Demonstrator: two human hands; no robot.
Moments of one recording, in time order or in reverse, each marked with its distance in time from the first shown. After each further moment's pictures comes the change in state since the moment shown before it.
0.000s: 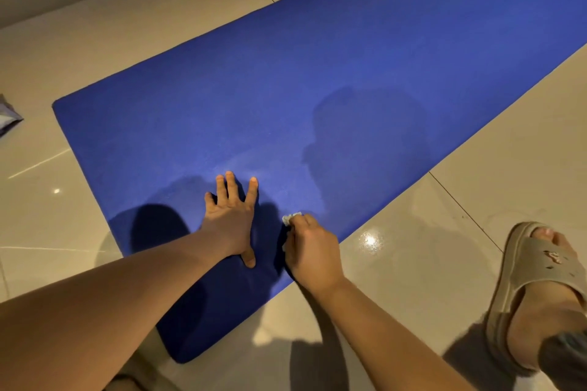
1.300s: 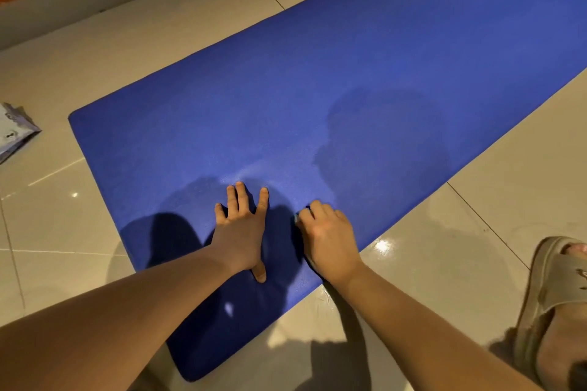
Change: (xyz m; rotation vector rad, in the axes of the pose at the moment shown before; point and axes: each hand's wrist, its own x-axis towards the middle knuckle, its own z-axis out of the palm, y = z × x) left_hand -0.003 -0.002 0.000 -0.089 0.024 0.027; right_hand 0.044 0.023 0.002 -0.212 0.120 -0.271
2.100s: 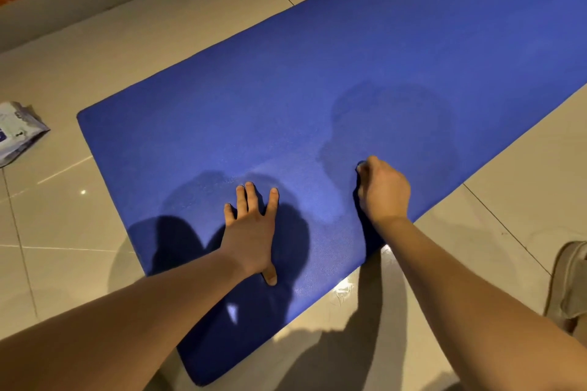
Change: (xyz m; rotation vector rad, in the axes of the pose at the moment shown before) left_hand 0.001 -0.005 0.004 -0.031 0.035 0.036; right_hand 0.063 0.078 -0.023 -0.012 0.048 0.497
